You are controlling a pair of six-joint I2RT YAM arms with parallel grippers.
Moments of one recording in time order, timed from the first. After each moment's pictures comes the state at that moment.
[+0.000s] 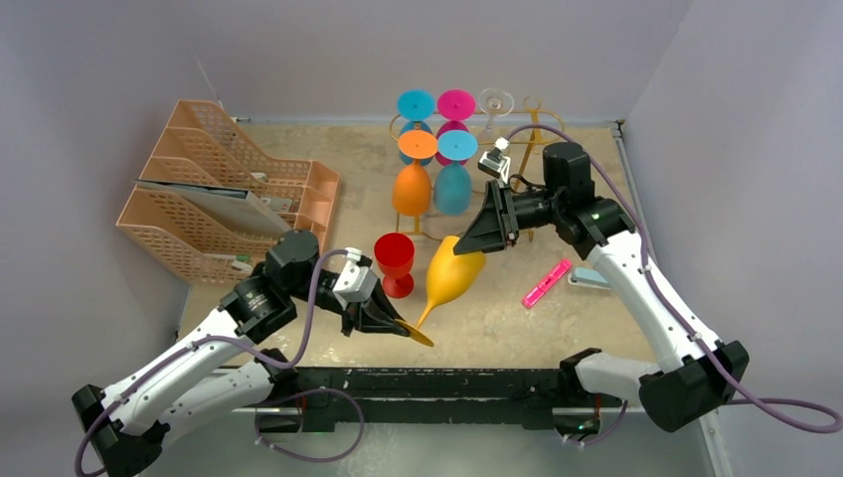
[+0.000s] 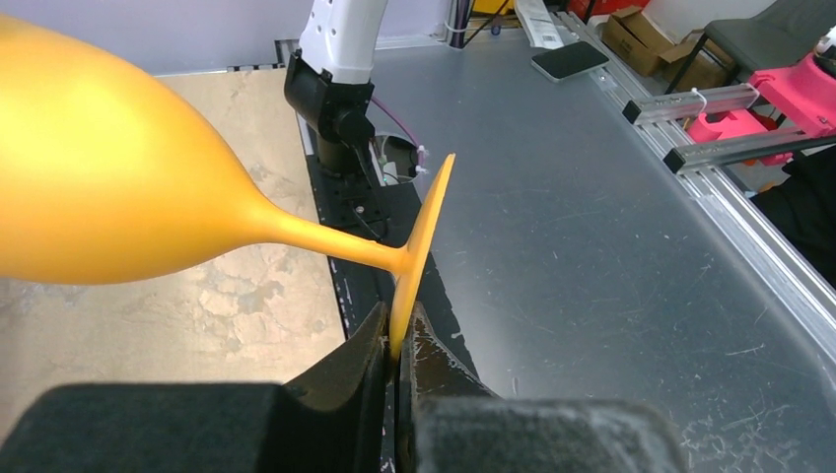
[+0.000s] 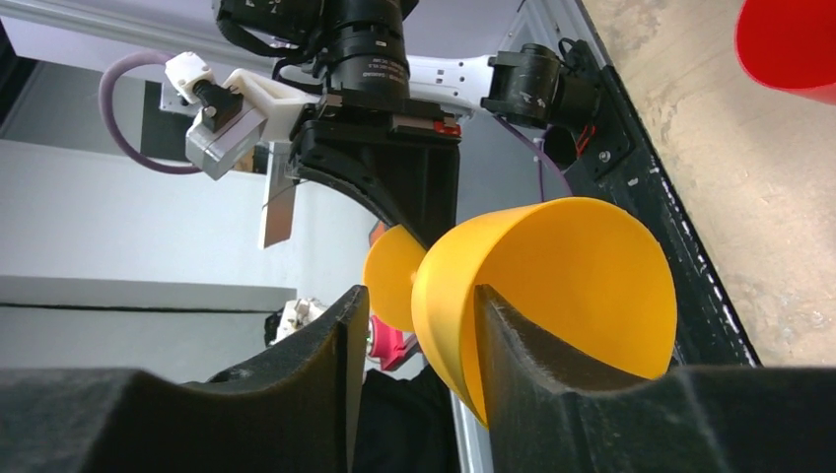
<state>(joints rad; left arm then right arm) -0.79 0.78 0.77 -0.18 1.08 0.06 0.41 1.20 1.22 -0.53 -1.26 0.75</state>
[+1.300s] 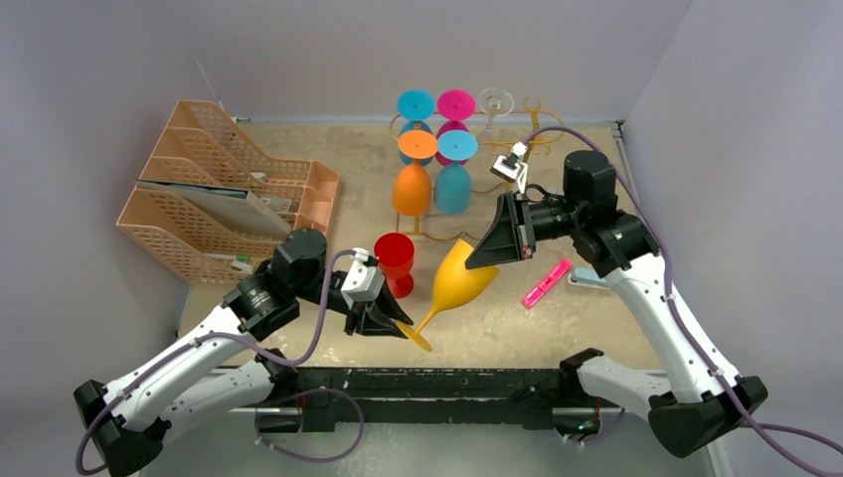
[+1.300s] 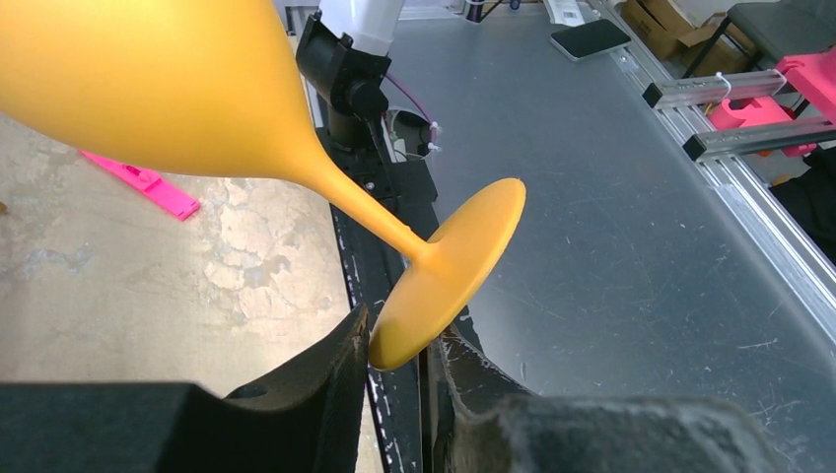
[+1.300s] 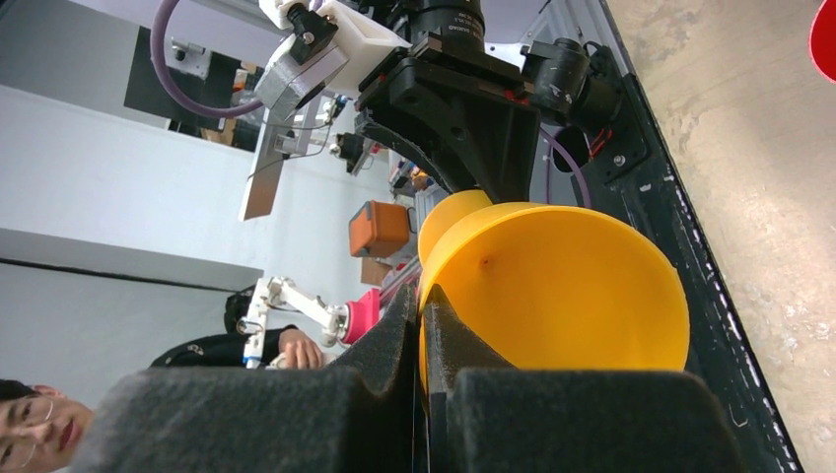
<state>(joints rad) -0.80 0.80 0.78 -0.26 1.04 0.13 0.41 1.07 1.22 -0.55 -1.29 0.72</state>
